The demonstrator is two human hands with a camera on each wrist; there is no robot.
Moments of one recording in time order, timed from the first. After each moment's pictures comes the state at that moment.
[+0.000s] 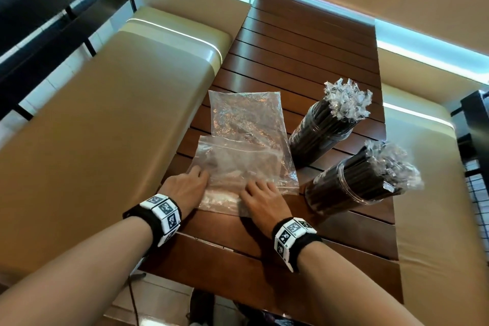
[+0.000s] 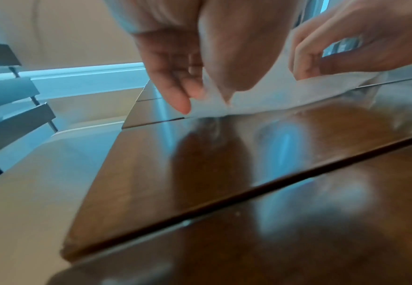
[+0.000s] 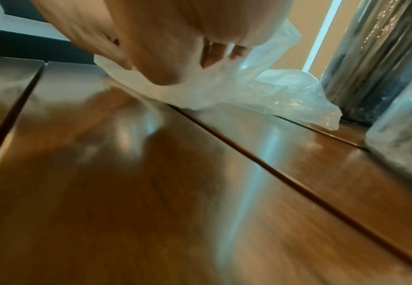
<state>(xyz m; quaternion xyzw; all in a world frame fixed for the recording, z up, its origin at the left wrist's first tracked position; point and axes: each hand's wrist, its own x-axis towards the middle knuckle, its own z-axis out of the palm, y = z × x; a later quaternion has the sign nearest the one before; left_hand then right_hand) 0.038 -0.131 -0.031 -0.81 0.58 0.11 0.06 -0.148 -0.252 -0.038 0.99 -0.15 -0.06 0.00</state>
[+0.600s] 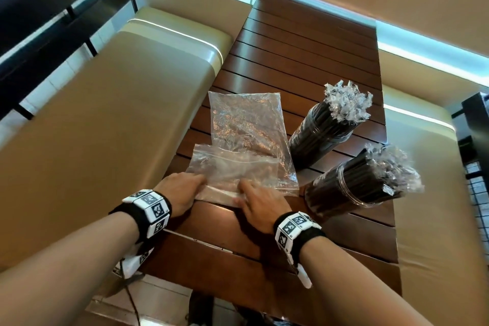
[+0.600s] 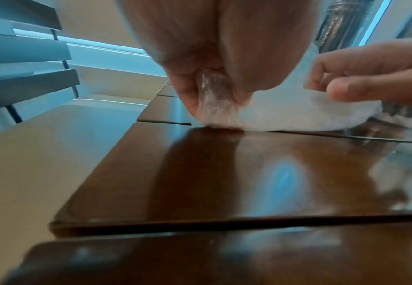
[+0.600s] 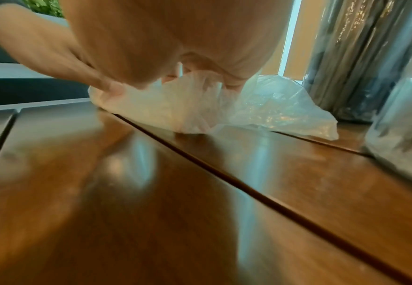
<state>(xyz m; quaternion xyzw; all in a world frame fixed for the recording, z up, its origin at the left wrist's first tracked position) 0.056 -0.128 -0.033 -0.79 0.57 0.22 0.00 -0.139 -0.257 -0.021 0.96 -0.21 -0.07 -0.18</state>
